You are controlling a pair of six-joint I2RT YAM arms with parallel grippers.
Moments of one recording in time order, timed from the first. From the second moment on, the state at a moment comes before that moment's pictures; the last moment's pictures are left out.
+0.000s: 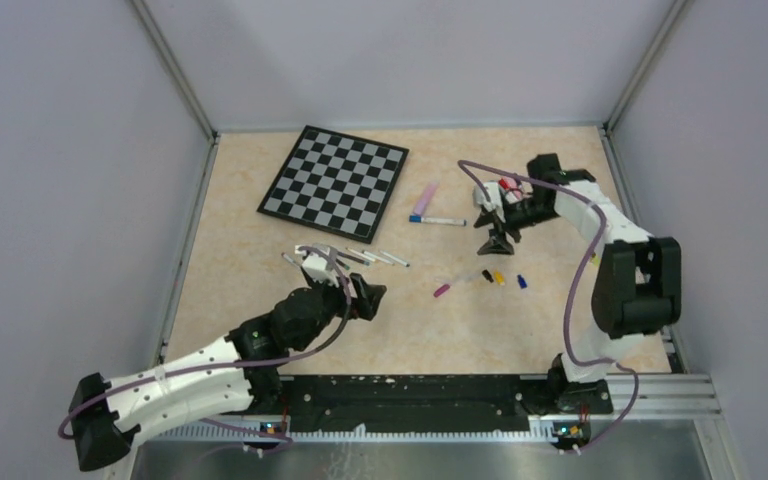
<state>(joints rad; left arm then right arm) -1.03 0.69 0.39 0.02 -0.42 -0.56 0.08 1.60 1.17 -0.95 -0.98 -1.43</state>
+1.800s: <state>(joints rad) -1.03 0.56 0.25 0.12 -0.41 -0.86 0.44 2.06 1.58 -0.75 -0.48 -0.83</state>
